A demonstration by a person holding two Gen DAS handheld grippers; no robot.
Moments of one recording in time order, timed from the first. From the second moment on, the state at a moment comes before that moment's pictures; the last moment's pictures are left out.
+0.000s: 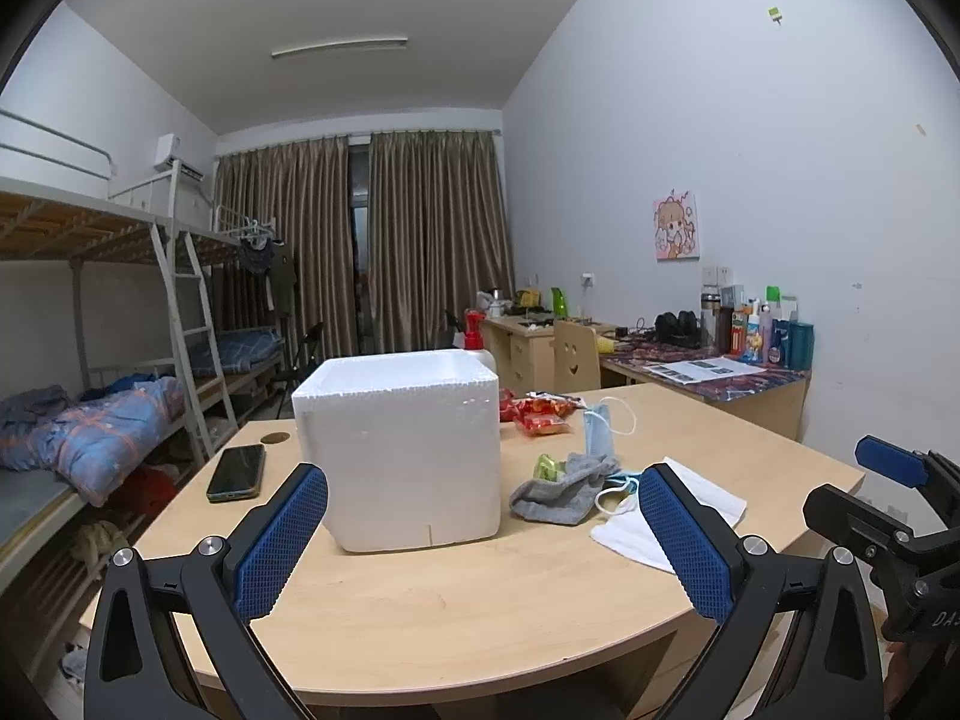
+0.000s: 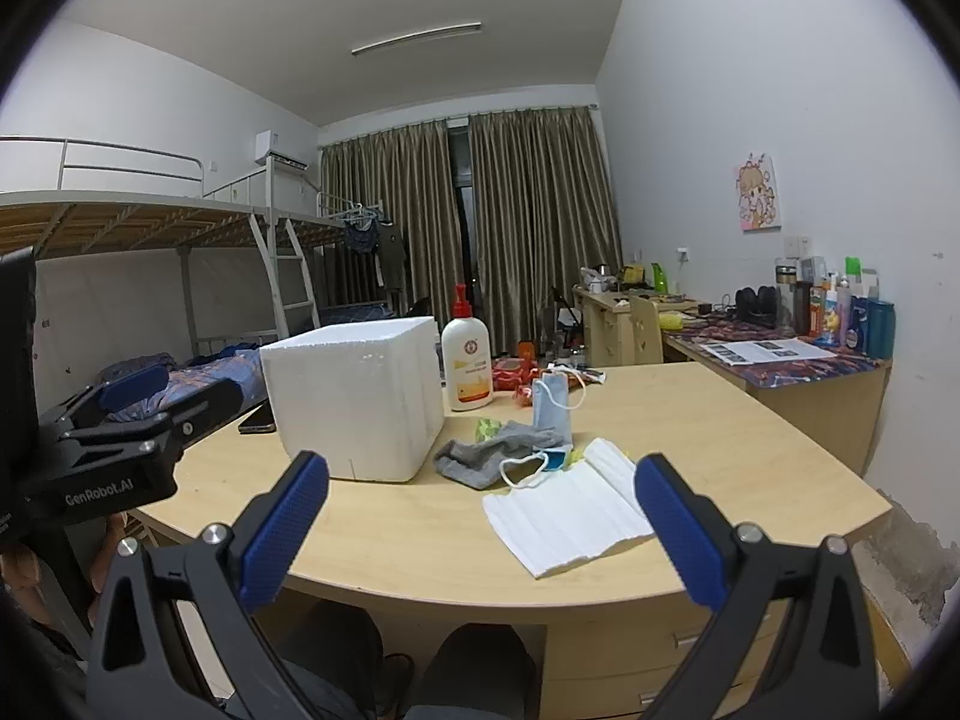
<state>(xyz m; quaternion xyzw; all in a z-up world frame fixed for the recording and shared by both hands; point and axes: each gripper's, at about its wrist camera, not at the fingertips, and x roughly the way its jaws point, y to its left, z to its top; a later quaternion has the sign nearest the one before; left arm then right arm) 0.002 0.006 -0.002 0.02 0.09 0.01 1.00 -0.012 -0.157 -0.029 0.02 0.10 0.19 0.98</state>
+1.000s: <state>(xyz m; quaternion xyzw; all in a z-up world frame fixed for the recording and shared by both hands) -0.001 0.009 -0.001 0.02 0.08 0.01 1.00 -0.015 -0.157 -0.028 0.02 0.10 0.19 0.98</state>
